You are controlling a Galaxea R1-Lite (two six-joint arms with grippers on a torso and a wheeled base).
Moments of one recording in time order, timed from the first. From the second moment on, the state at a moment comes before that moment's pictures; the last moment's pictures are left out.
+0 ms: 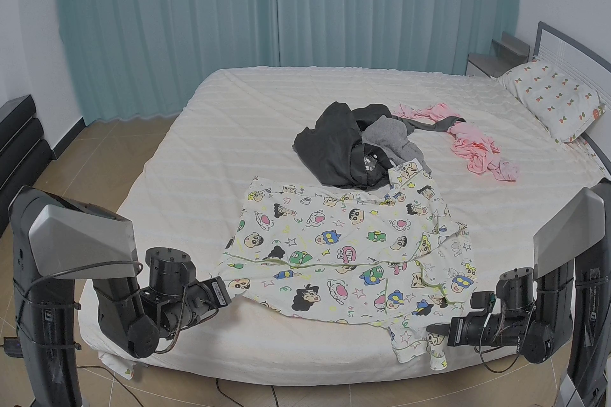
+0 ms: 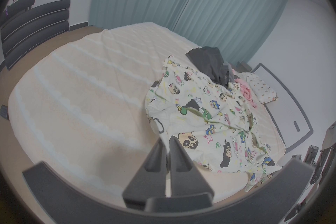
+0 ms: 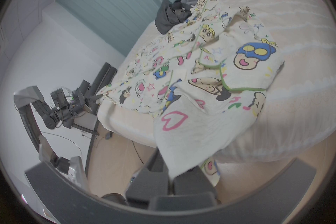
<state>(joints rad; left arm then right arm) -0.34 2.29 -0.44 -1.28 0.06 -0.58 0.22 2.36 -0.09 -1.55 0.45 0.40</state>
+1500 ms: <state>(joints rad) -0.40 1.97 -0.22 -1.27 0.14 -0.65 0.17 2.01 -0.02 -1.55 0.55 0.48</state>
